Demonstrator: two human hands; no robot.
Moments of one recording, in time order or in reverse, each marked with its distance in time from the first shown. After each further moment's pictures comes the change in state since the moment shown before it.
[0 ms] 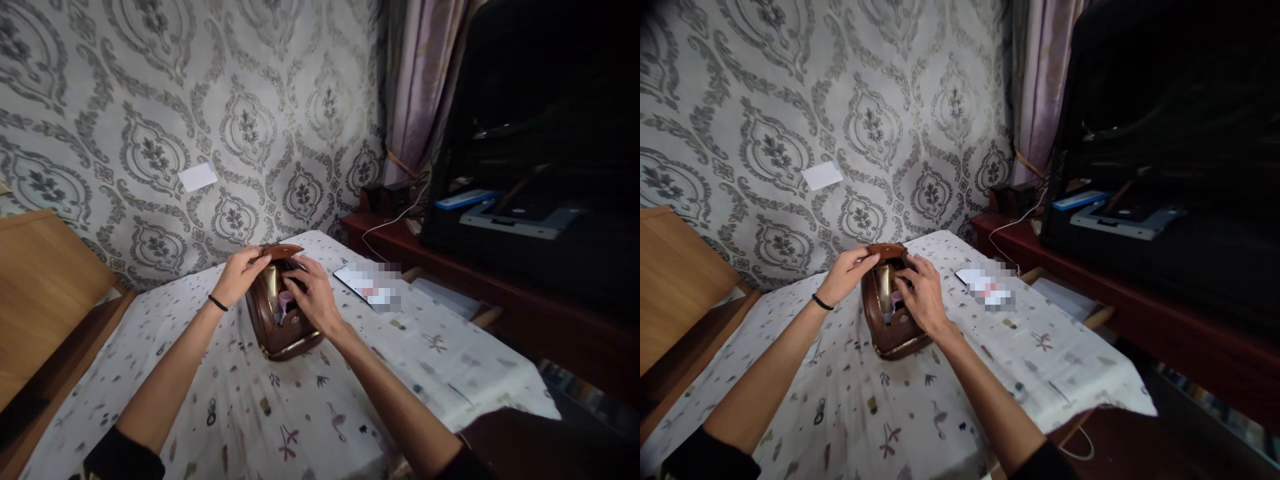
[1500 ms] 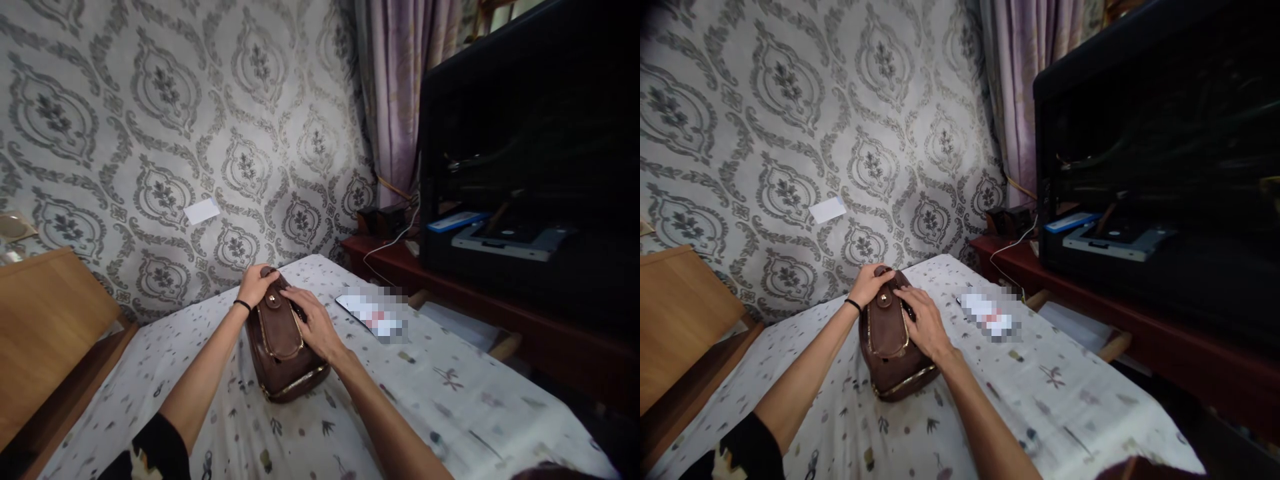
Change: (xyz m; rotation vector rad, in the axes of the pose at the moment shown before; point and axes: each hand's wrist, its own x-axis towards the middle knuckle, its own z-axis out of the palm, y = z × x) left_hand 0.061 -0.038 0.037 -0.055 0.096 -0.166; right_hand 0.003 0.025 0.002 0.175 -0.027 -0.147
